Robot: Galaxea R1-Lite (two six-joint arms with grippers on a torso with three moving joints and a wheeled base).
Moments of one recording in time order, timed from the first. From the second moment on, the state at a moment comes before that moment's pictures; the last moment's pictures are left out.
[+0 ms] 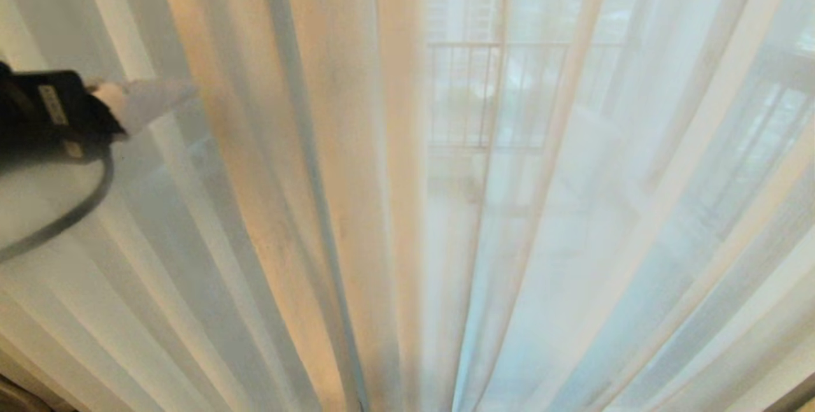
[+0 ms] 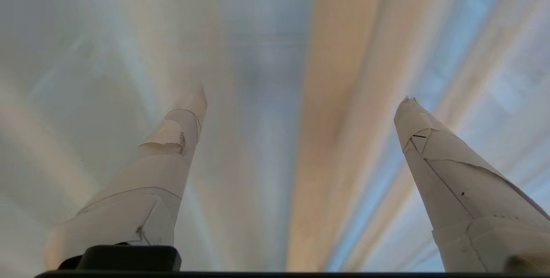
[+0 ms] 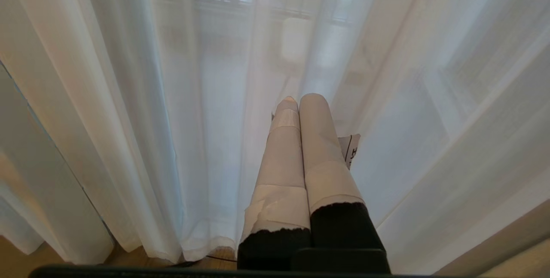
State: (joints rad) left arm -0.41 1.11 -1.00 -0.04 0.31 -0.04; right arm 0.00 0.00 0.00 0.01 0.05 -0.13
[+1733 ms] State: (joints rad) left arm 0.03 0.34 -0.39 0.04 -0.03 -0.04; right arm 0.00 0.00 0.00 0.01 0.05 -0.13
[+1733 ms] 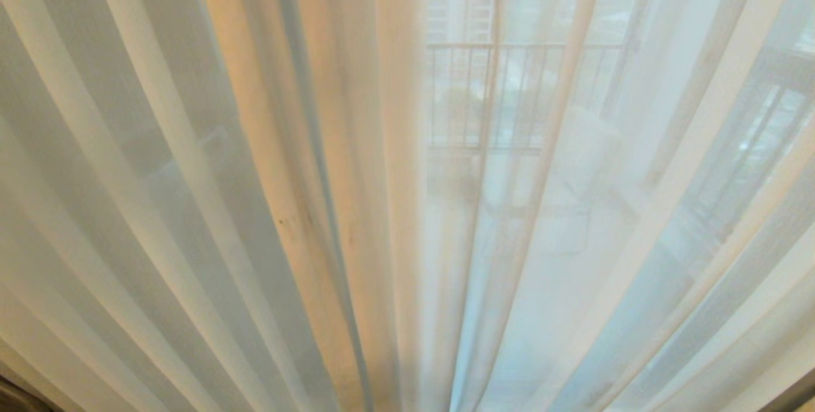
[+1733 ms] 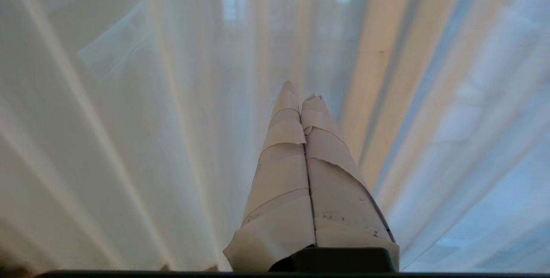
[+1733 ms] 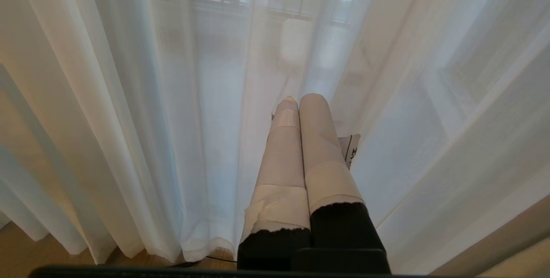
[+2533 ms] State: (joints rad) left arm 0.00 0.00 -0.09 0.09 -0.08 -0.03; right arm 0.00 0.00 0.00 0.01 0.05 -0.13
